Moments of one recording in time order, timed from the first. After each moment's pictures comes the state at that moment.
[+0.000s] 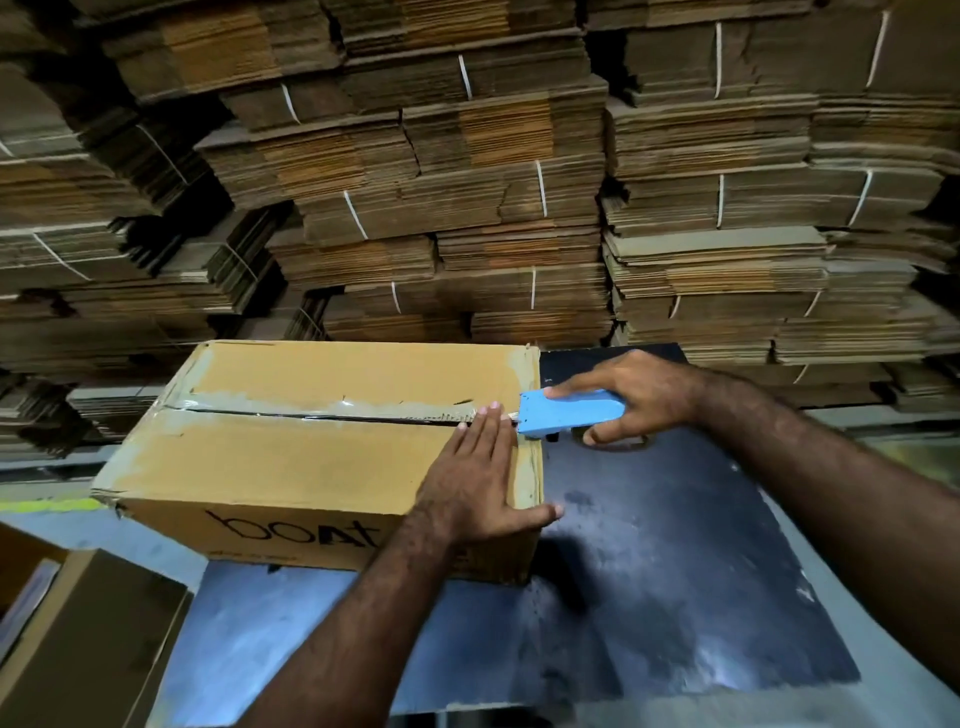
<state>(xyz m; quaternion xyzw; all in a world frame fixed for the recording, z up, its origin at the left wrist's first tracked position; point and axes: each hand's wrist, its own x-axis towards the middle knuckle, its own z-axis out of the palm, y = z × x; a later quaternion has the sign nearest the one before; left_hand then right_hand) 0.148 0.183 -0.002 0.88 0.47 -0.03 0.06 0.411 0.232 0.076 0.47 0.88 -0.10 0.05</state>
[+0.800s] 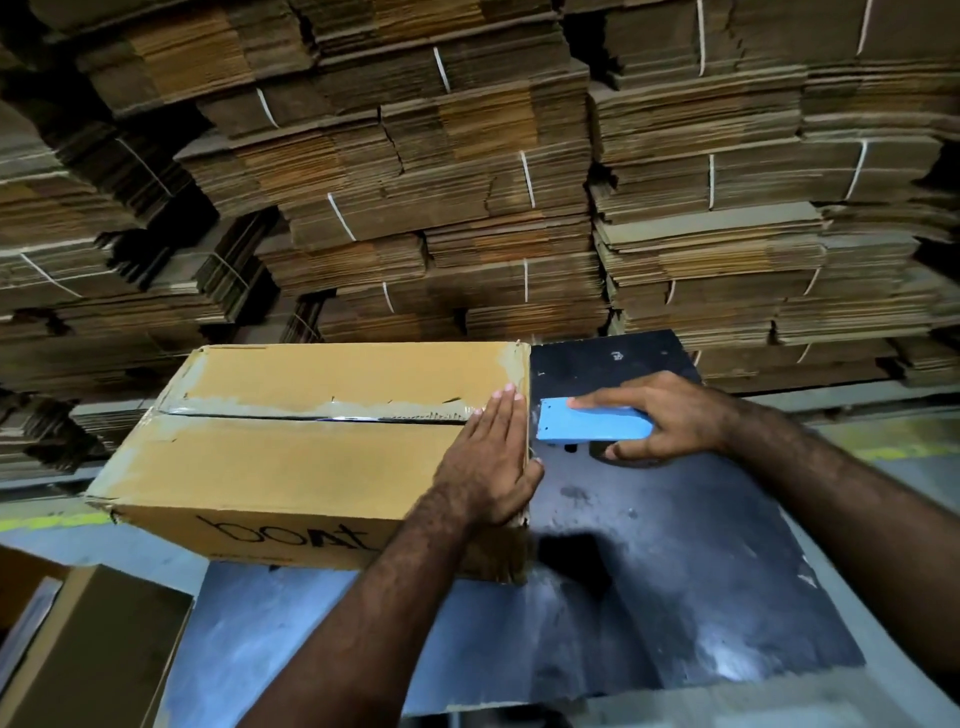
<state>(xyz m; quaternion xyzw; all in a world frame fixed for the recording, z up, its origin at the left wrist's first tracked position) 0.181 0.201 -0.003 0.89 0.45 -0.02 0.06 0.458 0.203 0.040 0.50 0.86 -0.11 -0.03</state>
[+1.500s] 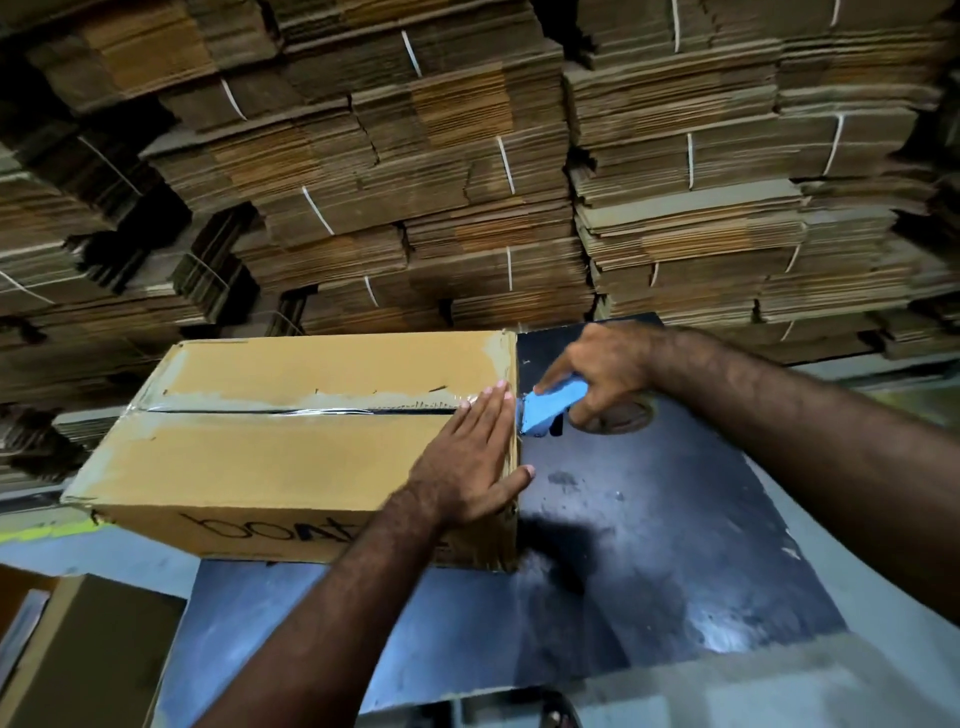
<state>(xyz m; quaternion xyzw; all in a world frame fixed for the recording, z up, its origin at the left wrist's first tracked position) 0.173 0.200 -0.004 0.92 0.39 -0.04 0.03 0.413 0.239 0.085 0.48 0.87 -0.06 0.14</state>
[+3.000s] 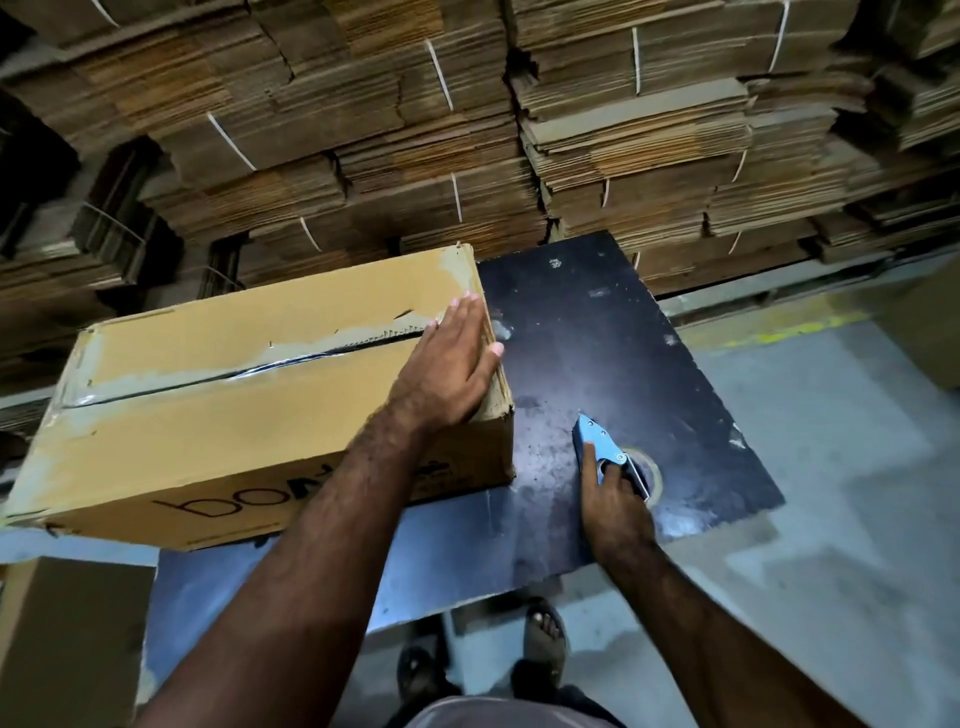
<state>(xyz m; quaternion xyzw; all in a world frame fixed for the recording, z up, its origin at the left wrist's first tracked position) 0.200 0.196 0.008 0.89 0.42 0.07 0.17 0.360 0.030 -0.154 0.83 0.54 -0.08 0.09</state>
